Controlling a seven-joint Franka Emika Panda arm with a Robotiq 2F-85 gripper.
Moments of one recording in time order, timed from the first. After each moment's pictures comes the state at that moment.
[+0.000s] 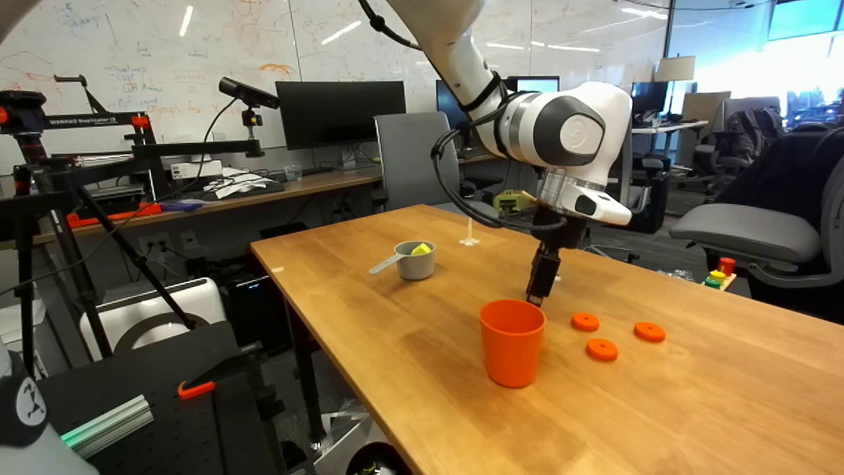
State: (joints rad) arm 0.04 0.82 -0.10 -1.54 0.16 2.06 0.78
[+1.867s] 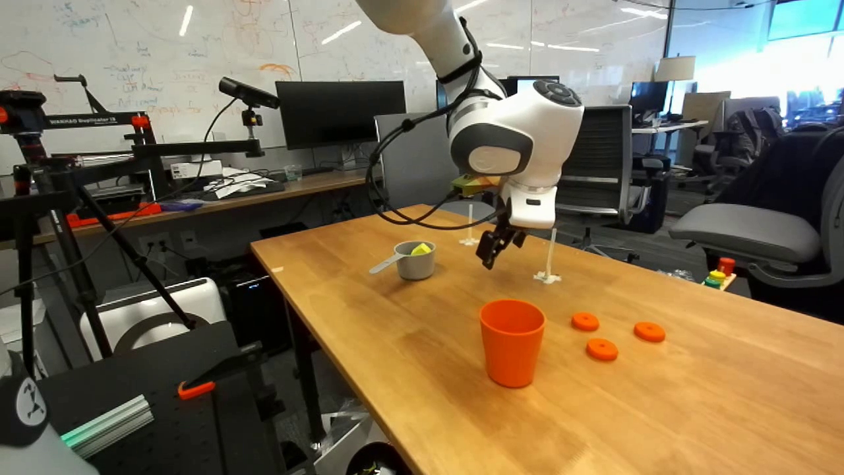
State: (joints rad) arm 0.03 0.71 0.08 -1.78 0.80 2.59 0.85
